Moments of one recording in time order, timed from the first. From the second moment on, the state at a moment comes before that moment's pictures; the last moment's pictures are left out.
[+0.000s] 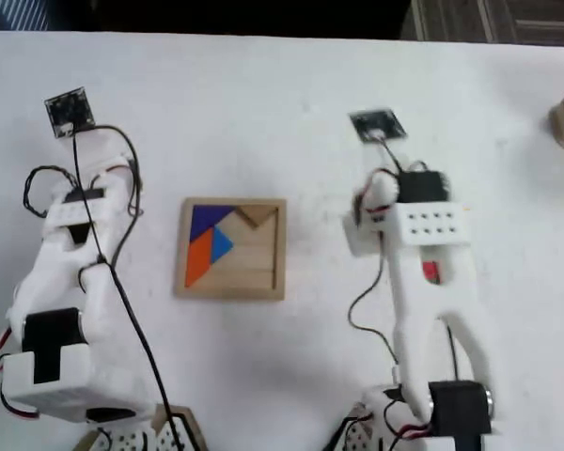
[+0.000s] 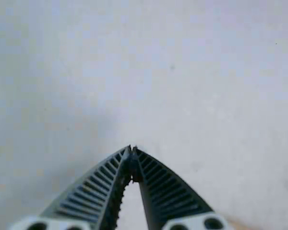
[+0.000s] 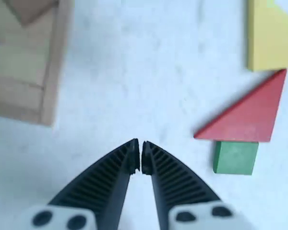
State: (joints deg) left arm -16.0 3.8 34.6 18.9 12.4; right arm -6.9 -16.5 21.1 83.0 12.0
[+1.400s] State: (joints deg) left arm -16.0 3.8 34.6 20.8 12.4; right arm 17.6 -8.7 47.8 52.0 25.9
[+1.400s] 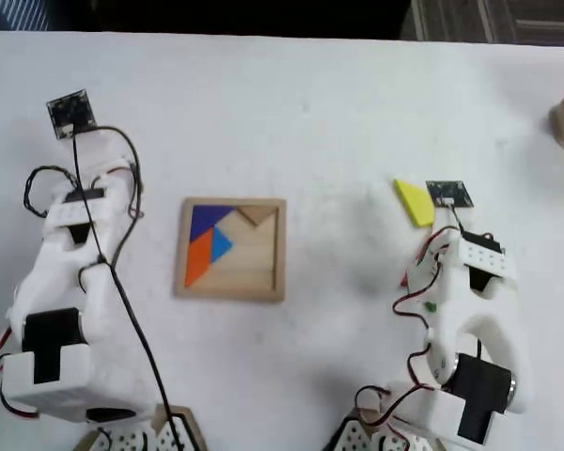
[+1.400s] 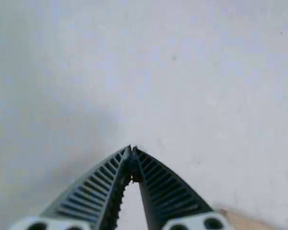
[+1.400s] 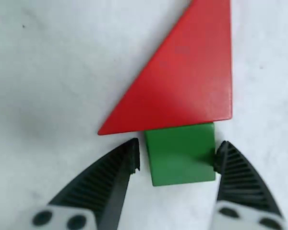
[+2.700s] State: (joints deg) left arm -16.0 3.8 34.6 20.8 12.4; right arm 3.6 -8.7 29.0 73.5 21.6
